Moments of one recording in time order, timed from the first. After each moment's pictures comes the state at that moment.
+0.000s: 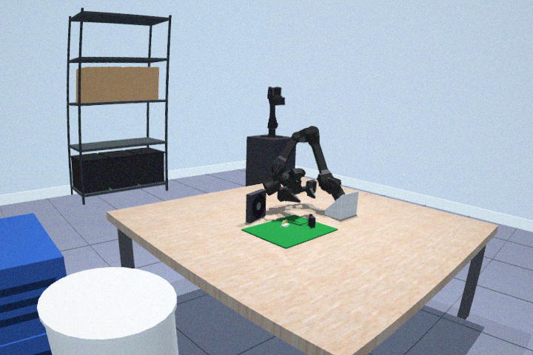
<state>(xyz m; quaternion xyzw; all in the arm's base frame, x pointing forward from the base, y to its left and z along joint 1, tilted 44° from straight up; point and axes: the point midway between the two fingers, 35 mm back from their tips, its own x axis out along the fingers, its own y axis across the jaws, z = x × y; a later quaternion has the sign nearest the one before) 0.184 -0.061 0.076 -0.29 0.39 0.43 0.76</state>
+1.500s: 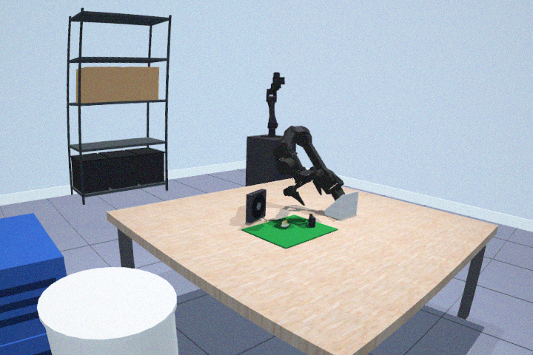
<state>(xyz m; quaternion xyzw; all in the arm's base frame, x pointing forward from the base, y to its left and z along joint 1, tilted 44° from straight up) 0.180 -0.032 0.070 -0.32 0.76 0.28 0.48</state>
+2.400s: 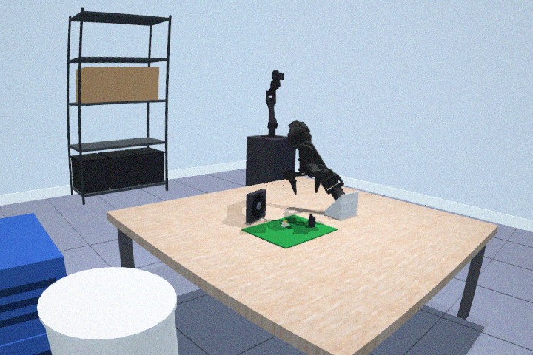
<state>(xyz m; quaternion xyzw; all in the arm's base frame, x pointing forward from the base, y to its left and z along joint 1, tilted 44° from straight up) 0.211 -0.010 0.094 -0.48 0.76 0.09 0.44</state>
